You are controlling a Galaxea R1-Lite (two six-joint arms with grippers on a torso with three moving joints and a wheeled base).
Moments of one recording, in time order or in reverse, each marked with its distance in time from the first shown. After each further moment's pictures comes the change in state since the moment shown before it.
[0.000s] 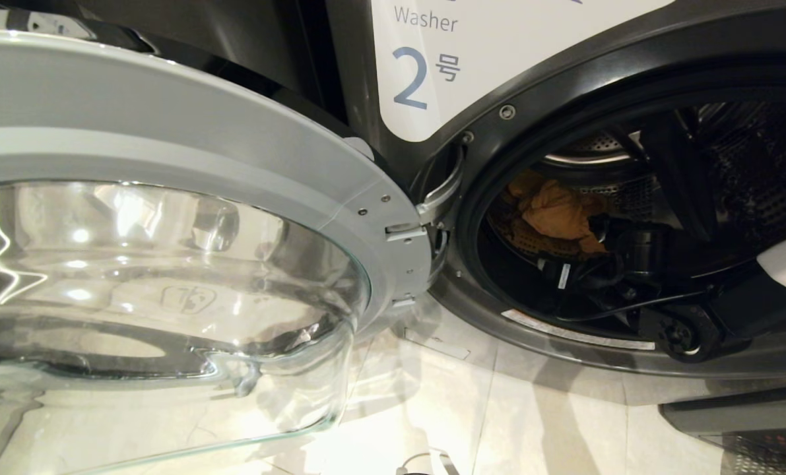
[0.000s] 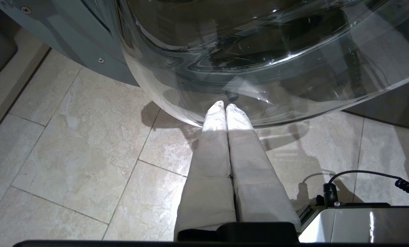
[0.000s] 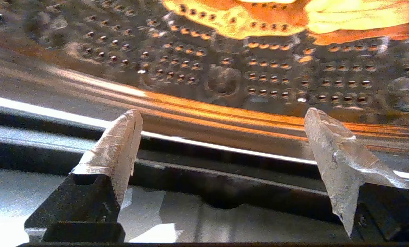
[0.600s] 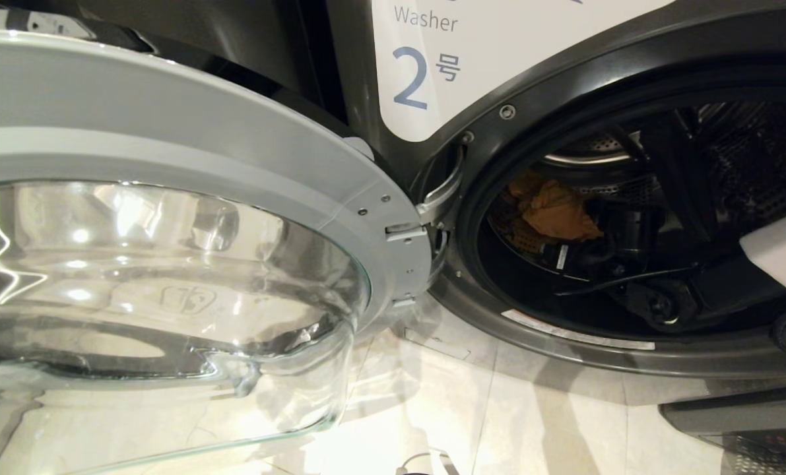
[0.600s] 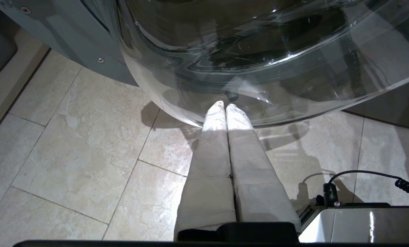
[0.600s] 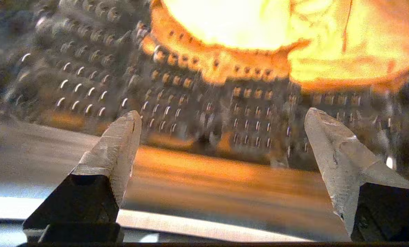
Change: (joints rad) left arm 0.000 0.000 0.000 0.000 0.000 0.000; right arm -0.036 0.083 -0.212 0.086 -0.024 -0.052
